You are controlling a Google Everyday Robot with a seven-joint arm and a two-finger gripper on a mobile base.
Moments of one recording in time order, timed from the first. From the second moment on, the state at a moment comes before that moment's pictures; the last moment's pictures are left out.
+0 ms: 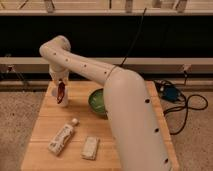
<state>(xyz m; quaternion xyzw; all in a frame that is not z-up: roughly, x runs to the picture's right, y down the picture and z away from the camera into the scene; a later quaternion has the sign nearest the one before) -0.244 -0.032 0.820 -0.11 -0.27 -0.72 0.64</state>
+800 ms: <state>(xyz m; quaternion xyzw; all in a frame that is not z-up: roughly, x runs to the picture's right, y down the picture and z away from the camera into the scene) -0.250 -0.081 0.832 -0.09 -0.23 -0.73 0.64</state>
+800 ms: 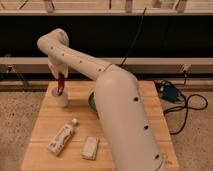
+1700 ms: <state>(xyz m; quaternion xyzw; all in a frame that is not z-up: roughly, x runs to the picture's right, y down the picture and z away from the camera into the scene) -0.254 -0.079 0.858 -0.07 -0.20 -0.72 0.66</state>
